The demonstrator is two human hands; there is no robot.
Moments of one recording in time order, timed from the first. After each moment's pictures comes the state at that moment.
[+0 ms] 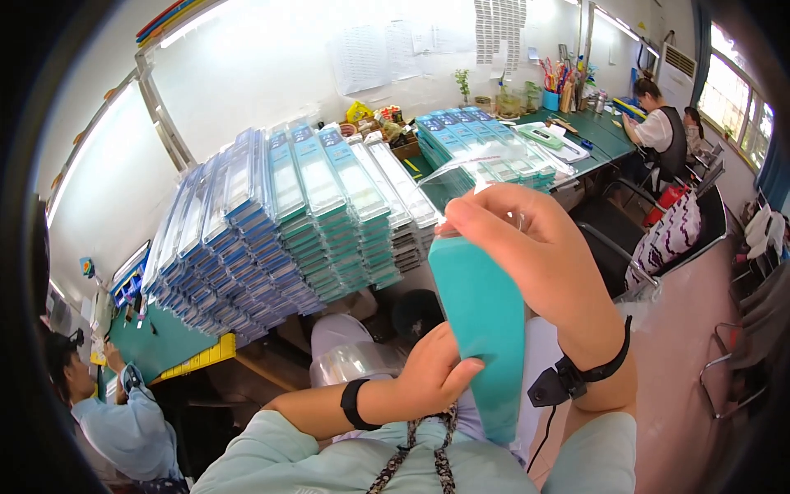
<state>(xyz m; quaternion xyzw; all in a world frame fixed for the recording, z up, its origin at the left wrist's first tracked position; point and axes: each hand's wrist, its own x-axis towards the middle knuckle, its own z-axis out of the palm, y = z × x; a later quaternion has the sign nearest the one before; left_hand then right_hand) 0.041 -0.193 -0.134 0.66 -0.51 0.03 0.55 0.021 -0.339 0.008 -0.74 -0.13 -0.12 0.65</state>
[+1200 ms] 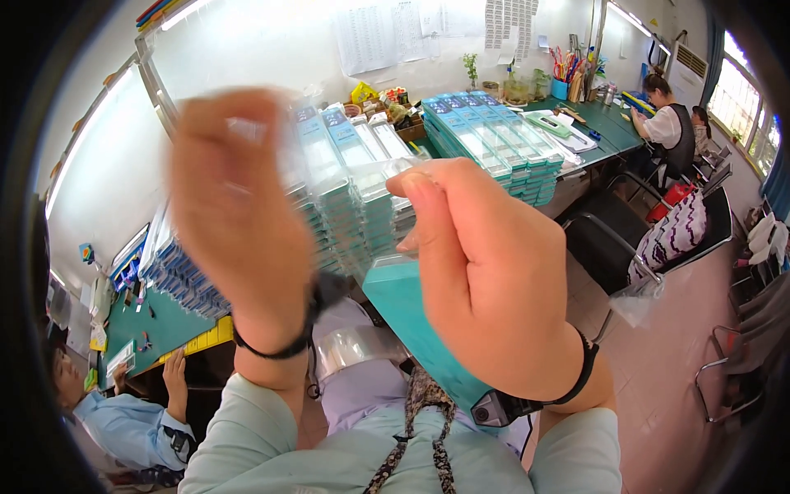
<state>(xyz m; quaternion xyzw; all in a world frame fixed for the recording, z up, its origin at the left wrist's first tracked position) 0.102 -0.147 0.036 0.55 -0.39 0.63 0.39 0.011 -0.281 0.010 -0.77 -0.17 -0.41 0.45</state>
